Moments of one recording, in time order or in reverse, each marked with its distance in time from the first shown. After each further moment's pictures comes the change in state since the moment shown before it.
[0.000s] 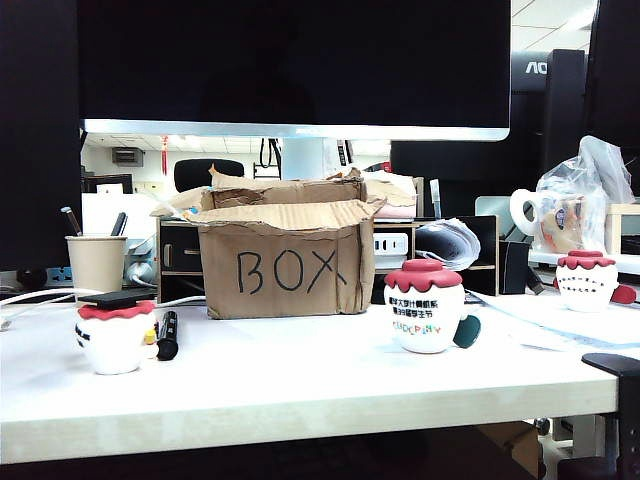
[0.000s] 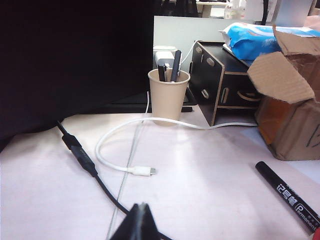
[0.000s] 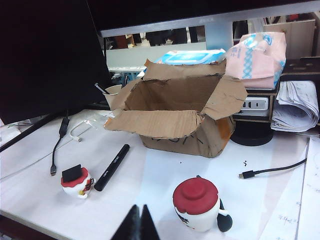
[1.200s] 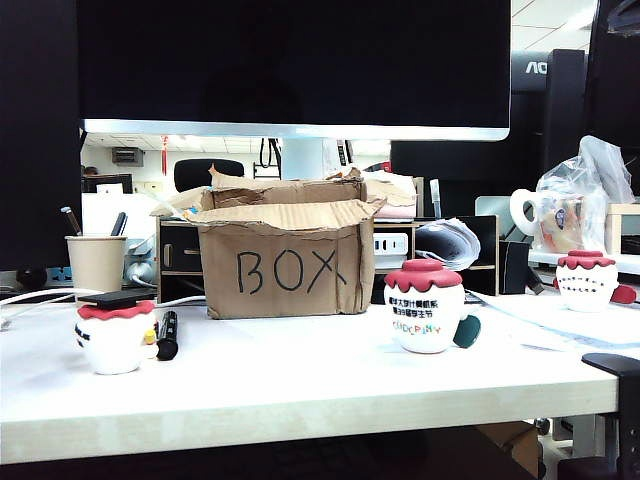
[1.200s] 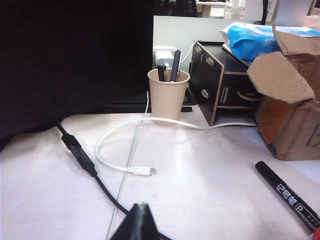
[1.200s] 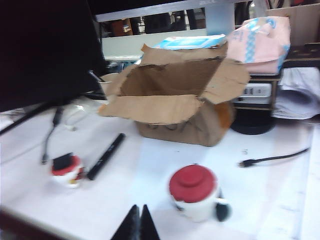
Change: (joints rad) left arm 0.000 0.000 0.000 0.000 0.000 0.000; right arm -0.001 0.000 -0.101 0.079 0.009 -0.013
